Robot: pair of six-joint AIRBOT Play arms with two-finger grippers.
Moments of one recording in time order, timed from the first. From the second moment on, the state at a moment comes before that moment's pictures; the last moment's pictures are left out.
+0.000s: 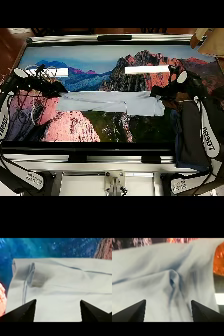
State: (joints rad) left arm 0.18 -1.84 1.61 0.96 -1.24 -1.33; right arm -0.04 -1.66 1.42 -1.30 1.09 1.55
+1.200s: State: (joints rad) left arm 0.08 -1.75 1.71 0.96 -1.40 -1.32; right arm -0.14 -1.82 1.52 -1.30 1.32 1.44
